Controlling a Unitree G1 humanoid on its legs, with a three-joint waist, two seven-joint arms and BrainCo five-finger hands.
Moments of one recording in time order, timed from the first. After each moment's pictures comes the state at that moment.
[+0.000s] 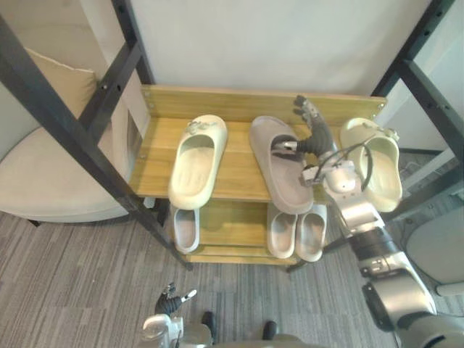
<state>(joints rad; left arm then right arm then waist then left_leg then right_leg) 0.07 0.09 0.05 0.97 -0.10 -0.13 0.06 -0.66 -0.40 0.17 0.34 -0.04 -0.05 -0.08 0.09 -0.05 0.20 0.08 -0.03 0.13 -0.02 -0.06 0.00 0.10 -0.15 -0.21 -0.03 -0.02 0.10</state>
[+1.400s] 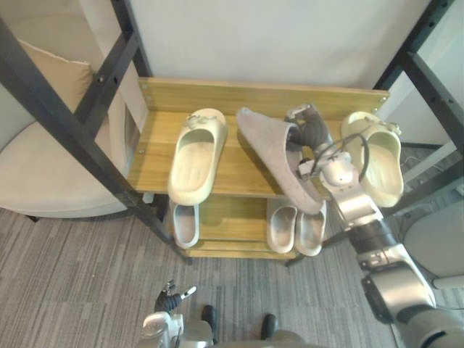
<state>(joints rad) 0.07 0.10 0.05 0.95 -0.13 -0.12 0.06 -0.62 -0.40 0.18 0.21 0.00 -0.07 -0.05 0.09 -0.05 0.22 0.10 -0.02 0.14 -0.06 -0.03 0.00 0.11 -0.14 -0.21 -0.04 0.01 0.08</state>
